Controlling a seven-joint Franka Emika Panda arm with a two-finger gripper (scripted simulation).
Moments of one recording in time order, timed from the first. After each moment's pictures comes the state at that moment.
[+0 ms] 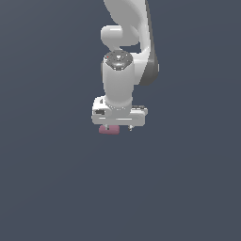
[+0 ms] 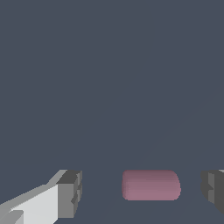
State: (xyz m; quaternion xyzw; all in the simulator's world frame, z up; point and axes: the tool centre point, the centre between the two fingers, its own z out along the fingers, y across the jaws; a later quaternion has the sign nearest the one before) arm 0.005 -0.007 0.183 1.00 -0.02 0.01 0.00
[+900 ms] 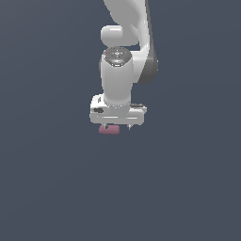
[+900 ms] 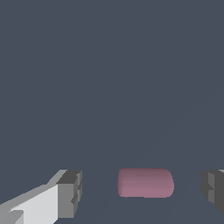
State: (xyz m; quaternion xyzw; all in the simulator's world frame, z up) arm 0.005 -0.013 0.191 1.00 -0.02 0.01 0.01
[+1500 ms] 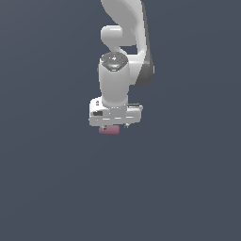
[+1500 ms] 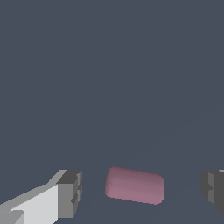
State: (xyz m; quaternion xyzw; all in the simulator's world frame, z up) arm -0.004 -0.022 0.175 1.00 0.06 0.00 0.01
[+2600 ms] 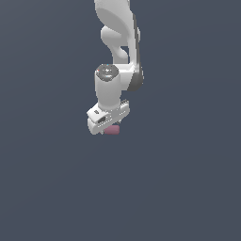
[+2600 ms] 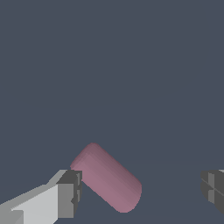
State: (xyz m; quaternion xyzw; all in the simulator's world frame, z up) arm -0.040 -0.047 0.126 0.94 0.33 0.00 0.01
